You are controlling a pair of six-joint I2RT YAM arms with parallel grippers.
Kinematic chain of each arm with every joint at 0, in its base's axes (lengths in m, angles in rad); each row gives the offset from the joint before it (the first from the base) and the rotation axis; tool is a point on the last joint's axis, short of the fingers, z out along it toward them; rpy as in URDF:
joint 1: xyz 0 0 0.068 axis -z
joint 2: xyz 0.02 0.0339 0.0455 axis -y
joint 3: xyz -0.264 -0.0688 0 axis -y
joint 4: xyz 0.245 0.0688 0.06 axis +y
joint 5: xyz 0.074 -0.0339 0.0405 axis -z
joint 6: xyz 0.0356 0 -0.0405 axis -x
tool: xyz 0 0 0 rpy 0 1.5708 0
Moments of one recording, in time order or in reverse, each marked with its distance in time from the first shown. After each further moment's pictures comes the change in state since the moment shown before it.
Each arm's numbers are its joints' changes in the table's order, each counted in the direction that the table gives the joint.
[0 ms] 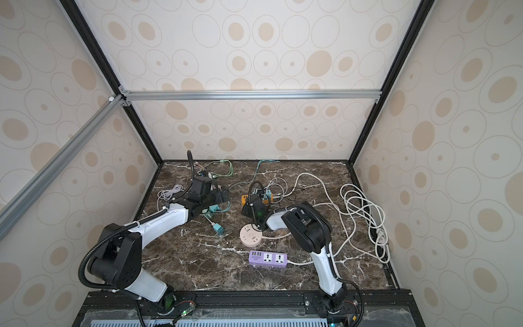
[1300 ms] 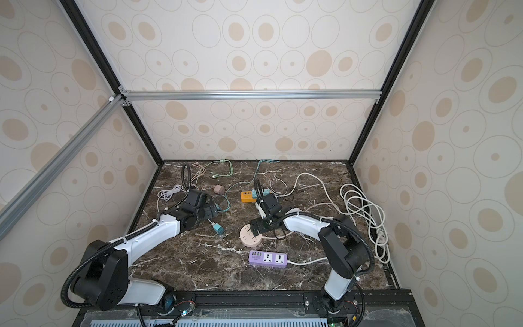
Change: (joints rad) left arm 0.018 0.160 -0.150 0.240 -0.180 0.097; right arm 0.039 0.443 -0.137 0.770 -0.236 0.616
